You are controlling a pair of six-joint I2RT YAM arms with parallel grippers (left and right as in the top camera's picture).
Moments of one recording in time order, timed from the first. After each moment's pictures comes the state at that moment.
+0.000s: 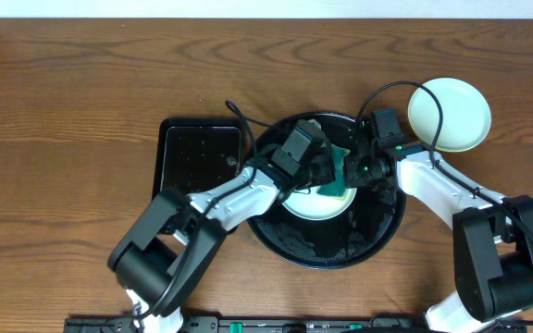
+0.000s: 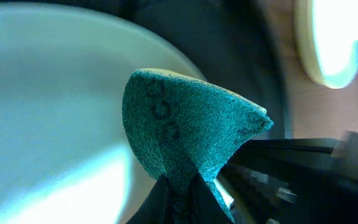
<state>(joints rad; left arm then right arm) -0.70 1.90 1.05 -0.01 0.24 -0.92 0.29 1.77 0.95 -0.45 -0.14 0.20</state>
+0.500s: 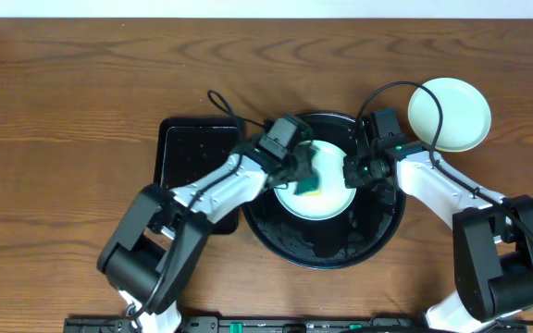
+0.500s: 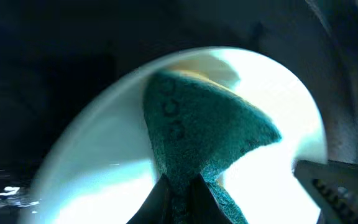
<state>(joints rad) -0.60 1.87 1.10 -0.29 0.15 -0.79 0.29 1.77 0.95 -0.45 -0.15 0.20</state>
